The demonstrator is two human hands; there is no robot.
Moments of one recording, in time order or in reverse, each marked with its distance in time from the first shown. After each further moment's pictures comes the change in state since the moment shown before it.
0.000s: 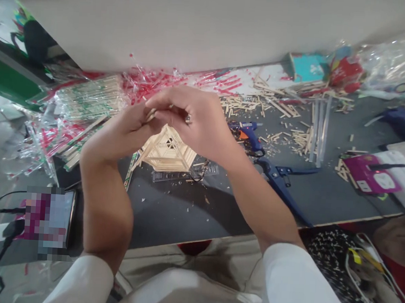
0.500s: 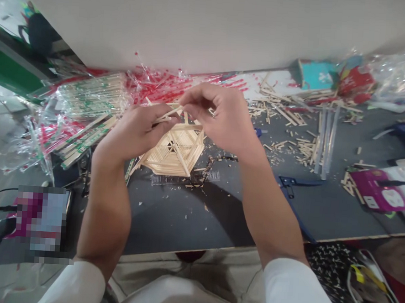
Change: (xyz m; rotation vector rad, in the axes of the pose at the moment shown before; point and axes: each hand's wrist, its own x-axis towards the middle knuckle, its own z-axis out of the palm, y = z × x) left_hand 0.010 0.014 0.010 0.279 0.007 -0.162; right_hand 0.005 0.029 -0.024 -0.003 0.003 0.184
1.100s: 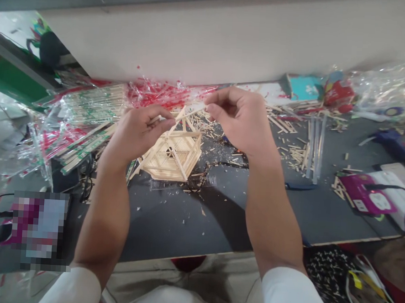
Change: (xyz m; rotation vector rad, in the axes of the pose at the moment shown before) left_hand 0.001 -0.003 0.003 -0.088 0.168 -0.056; right_hand -0.002 0.006 -0.028 -0.121 0.115 0.190
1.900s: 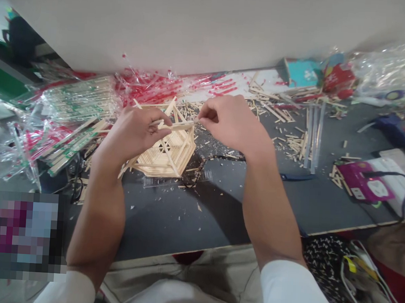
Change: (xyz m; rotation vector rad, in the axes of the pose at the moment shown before) left_hand 0.007 -0.005 0.015 0.181 -0.185 0.030; right_hand 0.001 0.016 -0.010 -0.350 -0.306 0.046
